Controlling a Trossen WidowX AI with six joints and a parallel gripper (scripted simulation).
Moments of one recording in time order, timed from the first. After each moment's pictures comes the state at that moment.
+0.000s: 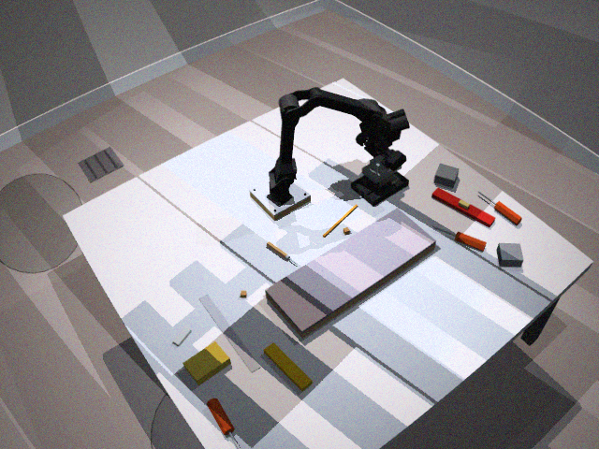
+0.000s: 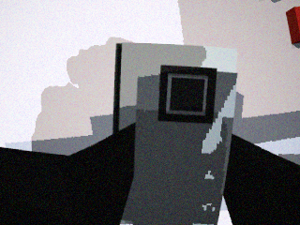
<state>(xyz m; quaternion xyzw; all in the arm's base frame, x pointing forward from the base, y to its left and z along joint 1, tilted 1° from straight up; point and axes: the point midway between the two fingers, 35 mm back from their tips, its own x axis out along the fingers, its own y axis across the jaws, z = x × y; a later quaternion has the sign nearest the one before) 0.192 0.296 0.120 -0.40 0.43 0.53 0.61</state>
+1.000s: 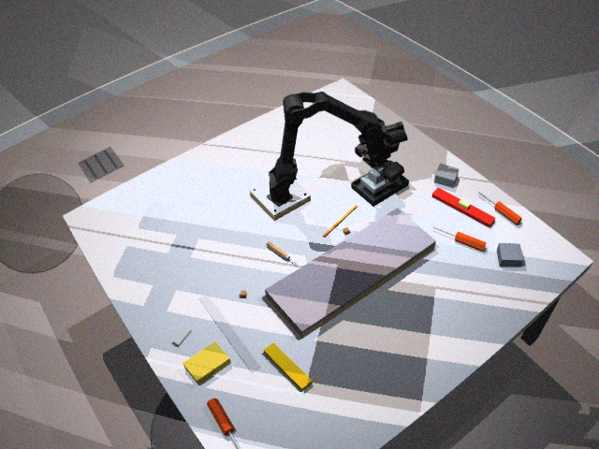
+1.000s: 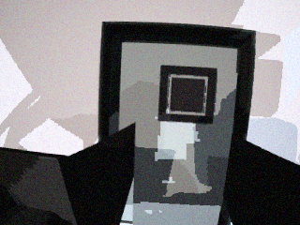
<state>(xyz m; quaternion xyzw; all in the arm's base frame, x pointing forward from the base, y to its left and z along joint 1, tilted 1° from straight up) 0.192 0.295 0.071 -0.40 0.43 0.53 0.61</state>
